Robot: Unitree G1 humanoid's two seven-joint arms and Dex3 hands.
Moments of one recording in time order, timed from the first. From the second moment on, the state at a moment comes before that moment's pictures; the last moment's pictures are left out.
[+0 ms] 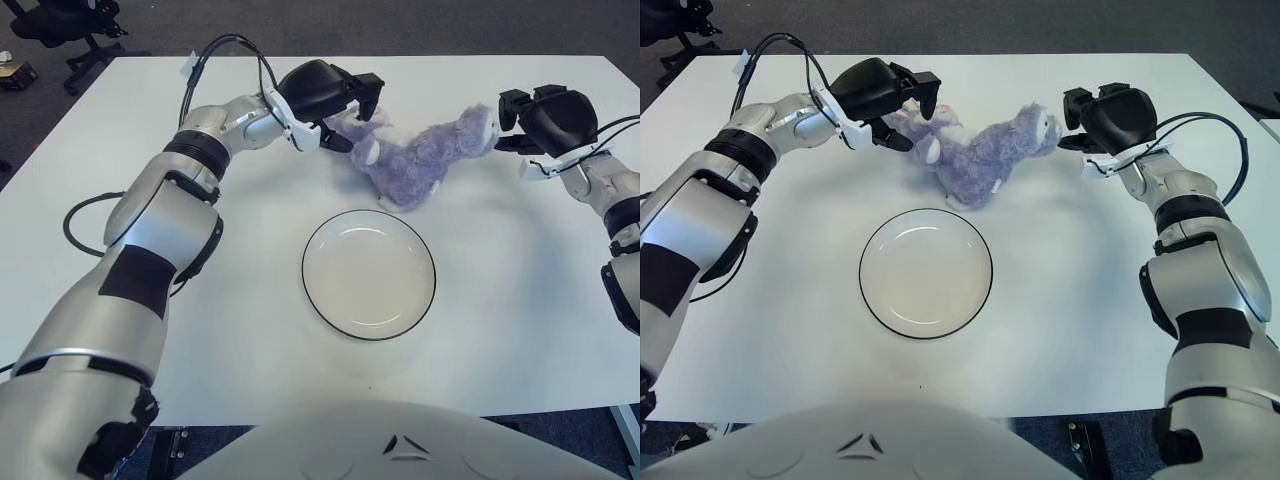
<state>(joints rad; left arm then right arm) -1.25 0.34 -0.58 1.23 0.77 -0.96 0.27 -0.97 -0.76 0.50 1.21 -0.92 -0.61 -0.69</state>
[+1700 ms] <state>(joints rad) -1.25 0.40 -0.66 1.25 0.90 -0.82 0.50 -0.66 -0.80 0.30 0.80 -0.72 -0.50 -0.36</state>
